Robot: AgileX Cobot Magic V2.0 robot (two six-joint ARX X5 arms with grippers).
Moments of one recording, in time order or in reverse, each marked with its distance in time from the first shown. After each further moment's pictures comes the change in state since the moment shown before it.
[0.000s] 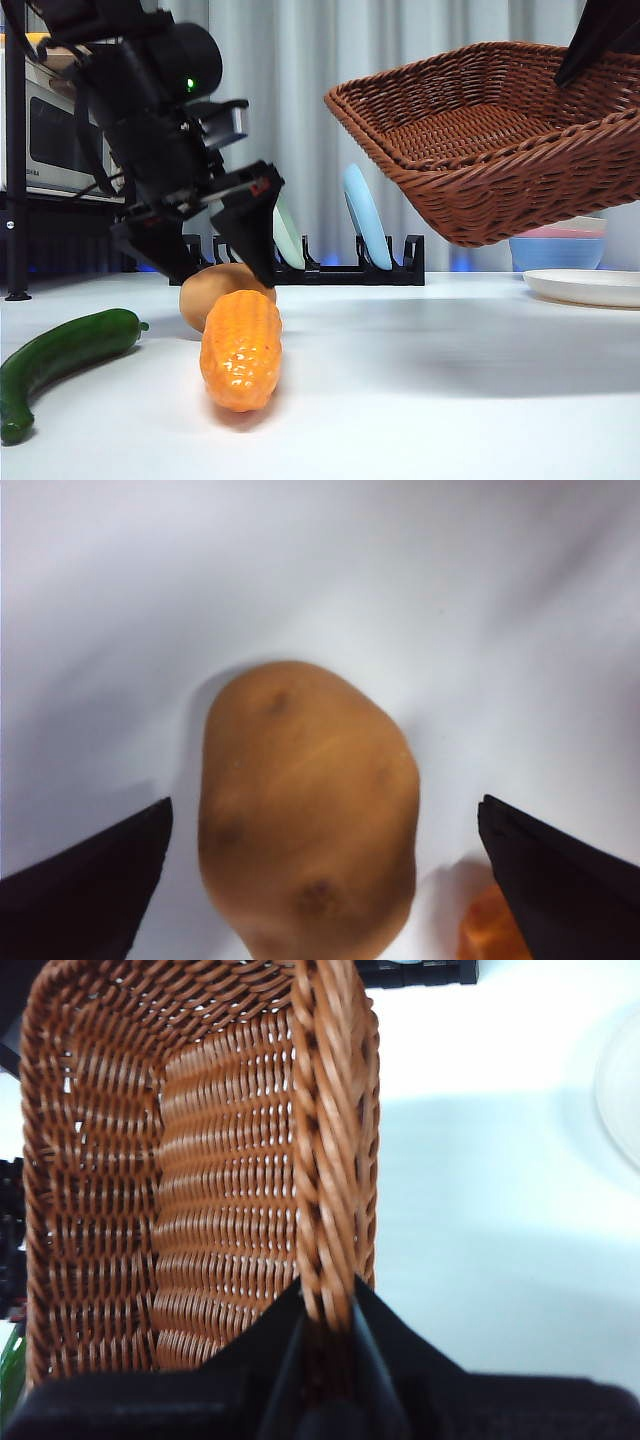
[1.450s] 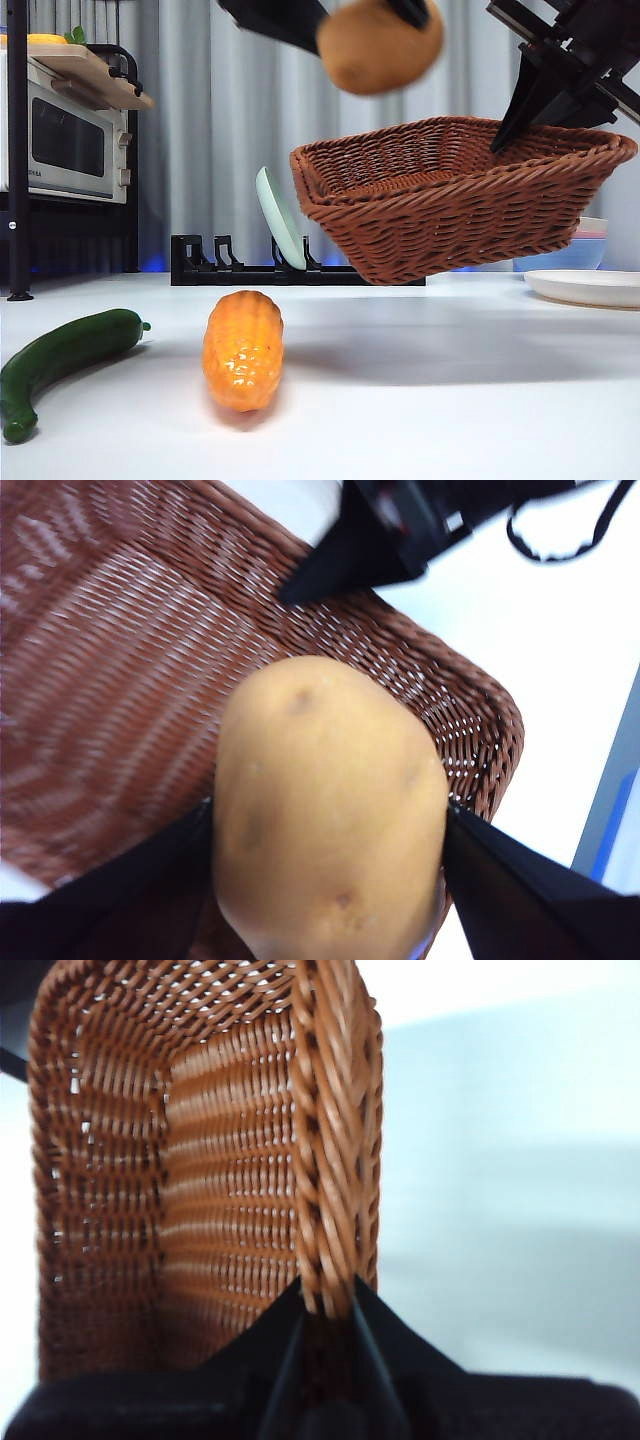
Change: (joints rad) left arm -0.407 -0.311 0.087 0.007 -0.109 -0.088; right arm 0.085 0.214 0.000 0.143 -0.023 0.173
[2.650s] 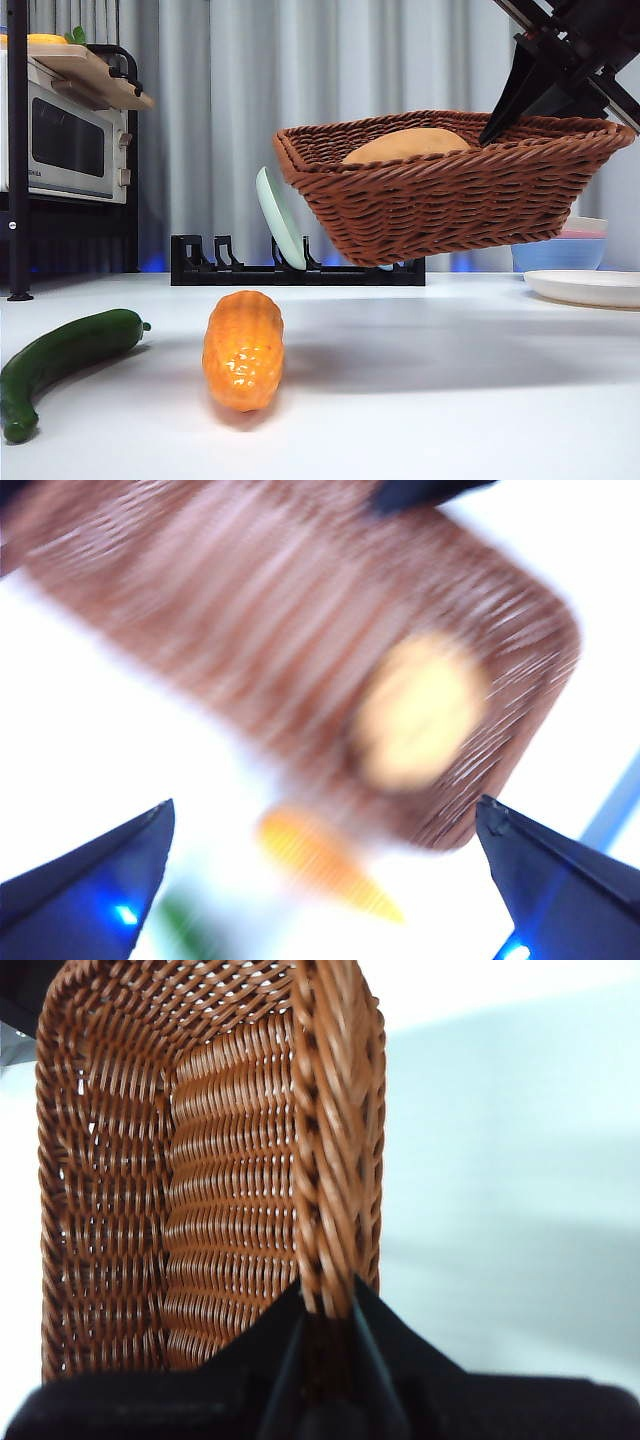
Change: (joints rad) left arm -0.027 -0.222 0.089 -0.478 -0.267 -0.069; right arm 0.000 0.000 0.000 0.000 -0.083 0.003
